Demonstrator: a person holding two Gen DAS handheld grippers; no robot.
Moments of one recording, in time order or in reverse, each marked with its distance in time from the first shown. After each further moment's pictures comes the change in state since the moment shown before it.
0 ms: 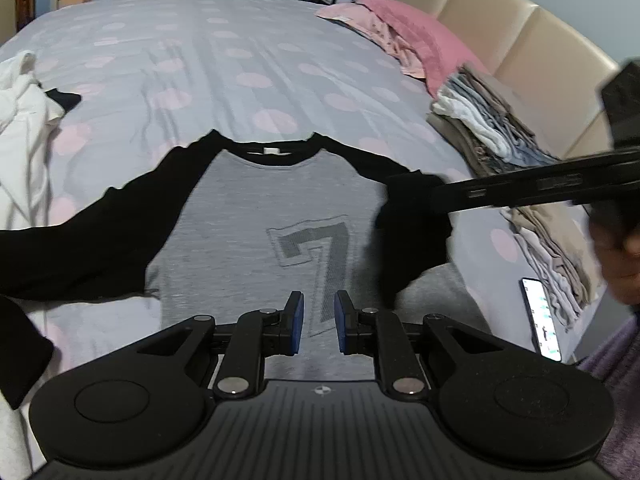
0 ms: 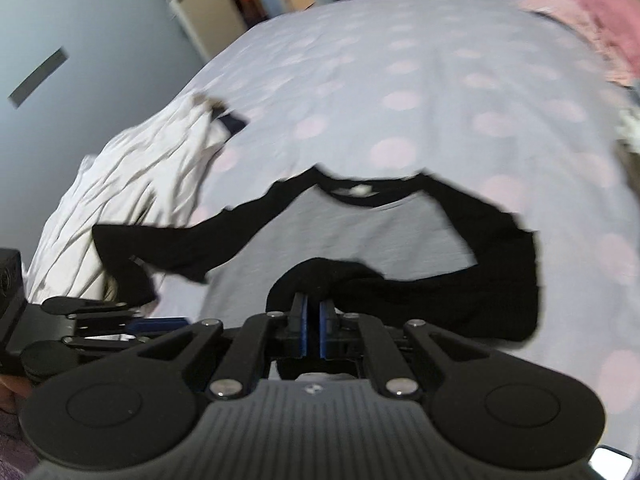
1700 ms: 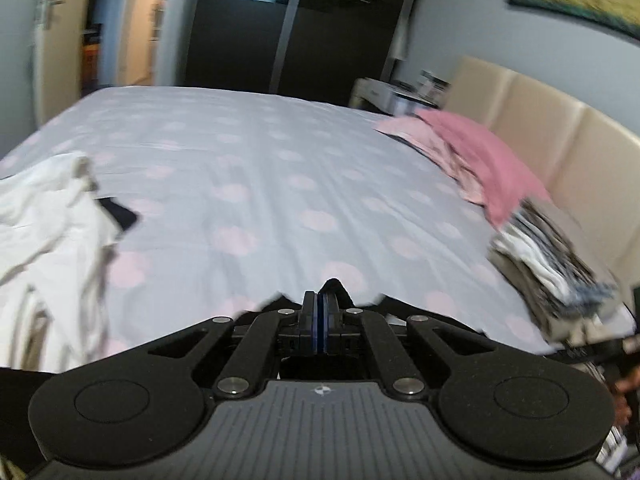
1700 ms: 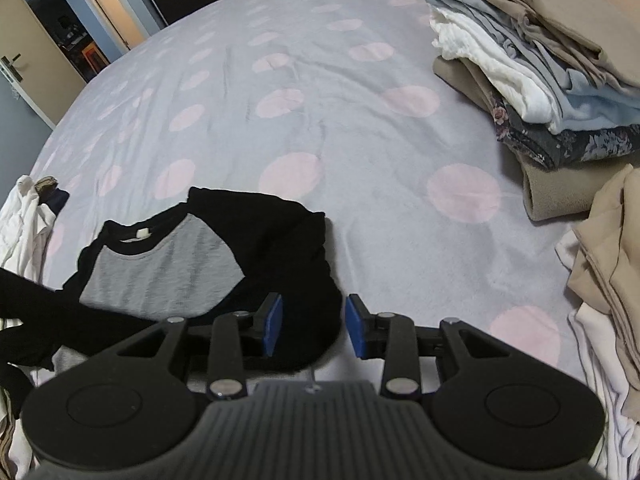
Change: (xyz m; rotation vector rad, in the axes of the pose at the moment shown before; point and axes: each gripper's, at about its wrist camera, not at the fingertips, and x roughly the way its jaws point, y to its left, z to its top) left arm -0.013 0.038 0.087 -0.100 -0.334 0.194; right arm 0.010 -0.164 -0.017 0.393 -0.065 -0.329
